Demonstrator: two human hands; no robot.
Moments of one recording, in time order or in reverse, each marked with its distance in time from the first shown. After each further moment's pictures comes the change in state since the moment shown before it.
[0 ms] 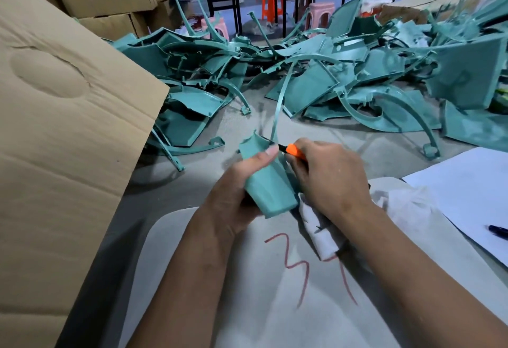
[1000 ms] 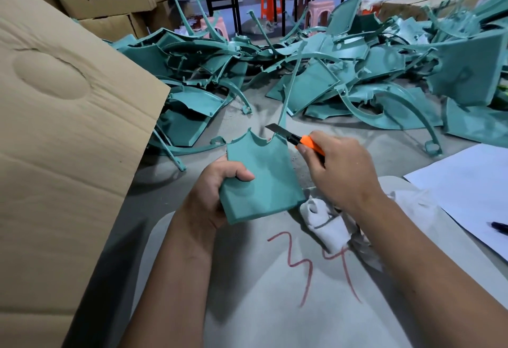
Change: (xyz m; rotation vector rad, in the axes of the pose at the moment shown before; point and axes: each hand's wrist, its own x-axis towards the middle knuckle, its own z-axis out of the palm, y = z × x) left_hand -0.015 0.022 -0.015 0.081 0.079 0.042; right_hand 0.006 0.023 0.006 0.135 0.082 -0.012
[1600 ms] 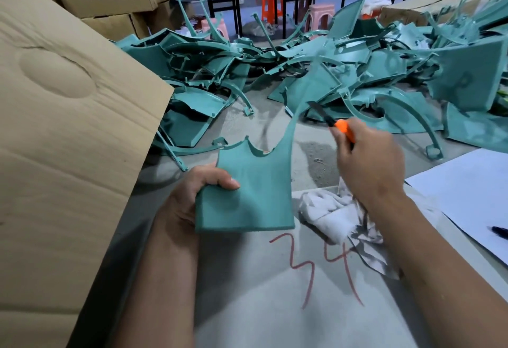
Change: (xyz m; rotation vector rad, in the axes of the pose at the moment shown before) left_hand -0.019 0.018 -0.028 0.158 0.003 -0.143; right_hand 0.006 0.028 -0.006 -0.050 0.182 0.187
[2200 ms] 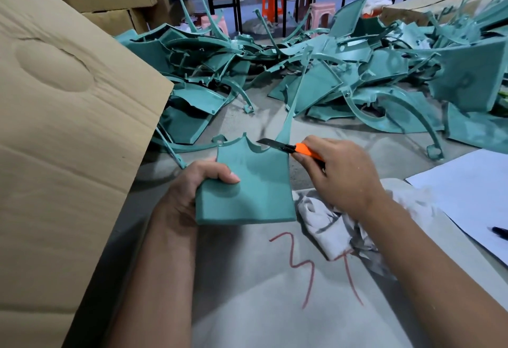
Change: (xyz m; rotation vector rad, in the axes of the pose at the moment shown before) left_hand 0.005 0.001 -0.001 0.003 0.015 0.026; right_hand -0.014 -0.025 0.000 0.085 -0.236 -0.346
